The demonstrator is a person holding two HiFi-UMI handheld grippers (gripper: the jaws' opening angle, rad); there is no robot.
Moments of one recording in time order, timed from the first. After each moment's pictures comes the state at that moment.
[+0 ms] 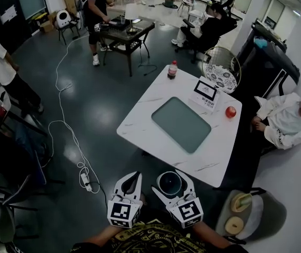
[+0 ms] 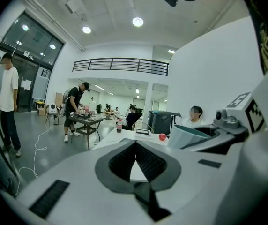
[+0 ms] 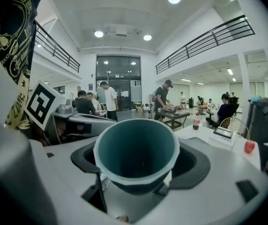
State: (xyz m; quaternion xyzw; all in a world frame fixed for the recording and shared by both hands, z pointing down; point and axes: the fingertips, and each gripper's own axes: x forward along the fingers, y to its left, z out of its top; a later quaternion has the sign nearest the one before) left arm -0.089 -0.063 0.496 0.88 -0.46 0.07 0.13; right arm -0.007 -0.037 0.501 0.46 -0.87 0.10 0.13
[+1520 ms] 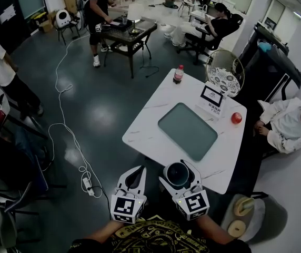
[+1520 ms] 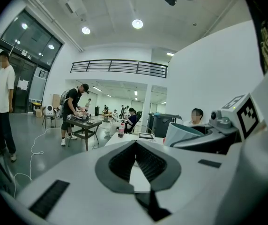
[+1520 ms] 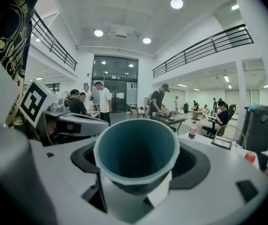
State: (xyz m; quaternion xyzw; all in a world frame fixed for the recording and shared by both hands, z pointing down) left arm -0.105 -0.134 0.487 0.89 -0.44 0.06 0.11; right arm -0.010 -0.122 0.483 0.51 -0.85 0.07 0.13
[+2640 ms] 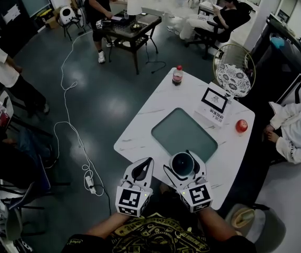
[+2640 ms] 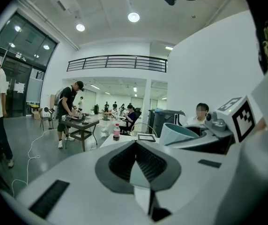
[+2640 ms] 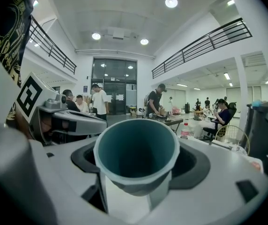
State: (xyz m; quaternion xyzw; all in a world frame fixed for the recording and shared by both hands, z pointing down) left arm 0.003 -0.230 0.487 0.88 -0.45 0.09 0.11; right arm 0.090 -0.229 0.493 0.50 -0.86 0.07 0.11
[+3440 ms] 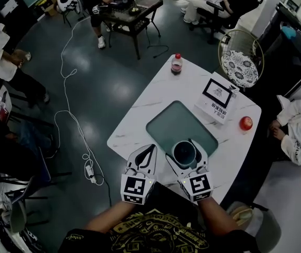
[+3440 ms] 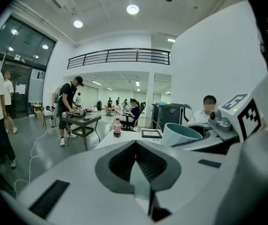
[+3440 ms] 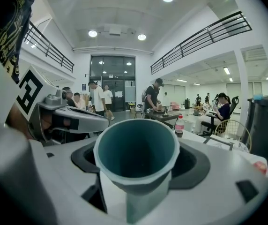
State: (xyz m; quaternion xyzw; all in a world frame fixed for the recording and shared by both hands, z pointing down) left arm 0.053 -0.297 0.526 0.87 -0.46 0.12 0.11; right arm 0.137 -0.289 0.543 0.48 -0.86 0.09 0.13
